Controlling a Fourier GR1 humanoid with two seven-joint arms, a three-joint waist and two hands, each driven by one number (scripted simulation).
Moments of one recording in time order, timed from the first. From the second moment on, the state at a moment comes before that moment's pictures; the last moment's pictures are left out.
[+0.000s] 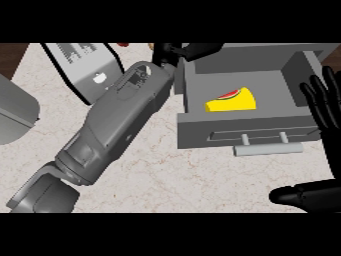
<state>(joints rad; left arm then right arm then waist) -1.26 0.00 -0.28 -0.53 0.48 0.38 -0.34 -0.10 -0.10 -0.10 -2.03 -0.18 0.18 0.12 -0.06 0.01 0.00</state>
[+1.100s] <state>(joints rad) -1.31 0.00 -0.56 -0.40 0.62 0.47 -0.36 -0.17 -0.10 -0.08 -2.01 -0.22 0.19 0.15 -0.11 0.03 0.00</state>
